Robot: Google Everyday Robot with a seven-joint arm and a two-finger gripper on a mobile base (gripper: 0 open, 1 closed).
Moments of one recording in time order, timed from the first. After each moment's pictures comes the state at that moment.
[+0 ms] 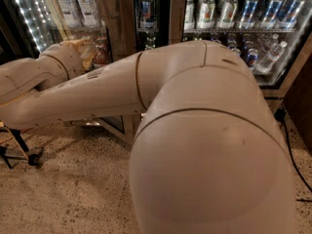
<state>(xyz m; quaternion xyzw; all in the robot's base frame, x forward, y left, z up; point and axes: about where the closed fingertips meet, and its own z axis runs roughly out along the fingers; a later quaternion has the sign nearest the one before) 0.686 0.179 0.922 -0.48 0.57 -0.58 0.34</state>
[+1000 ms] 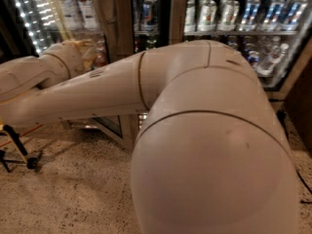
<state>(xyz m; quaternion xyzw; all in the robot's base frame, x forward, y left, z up) 0.692 0.178 0.920 -0.48 0.58 -0.56 0.35</state>
